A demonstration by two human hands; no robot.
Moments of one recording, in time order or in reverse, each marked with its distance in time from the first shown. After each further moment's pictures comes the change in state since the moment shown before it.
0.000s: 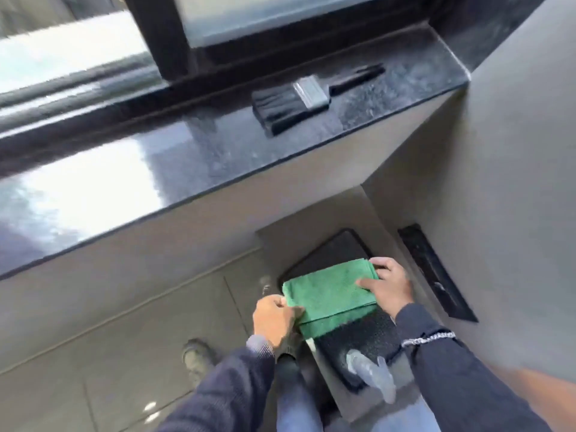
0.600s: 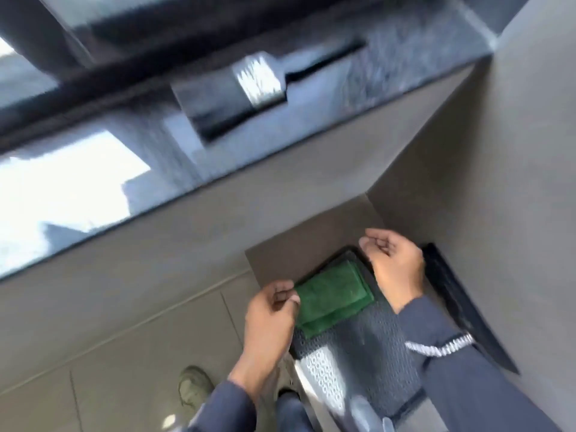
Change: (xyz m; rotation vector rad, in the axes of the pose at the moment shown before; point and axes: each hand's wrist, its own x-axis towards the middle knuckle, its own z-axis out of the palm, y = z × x) left_hand 0.009 0.066 0.046 -0.087 0.107 0.317; right_hand 0.091 -0.040 0.004 0.276 0.116 -0.362
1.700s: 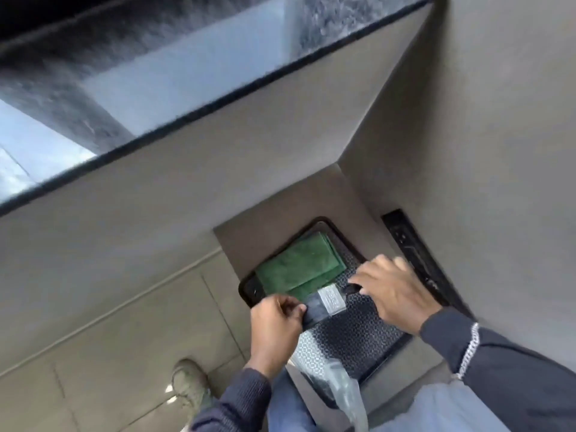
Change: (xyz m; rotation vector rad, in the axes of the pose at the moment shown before) left_hand -0.012 -0.061 0.061 0.475 -0.067 0.075; right_hand -0.027 0.060 -0.111 -1.149 -0.663 -0.803
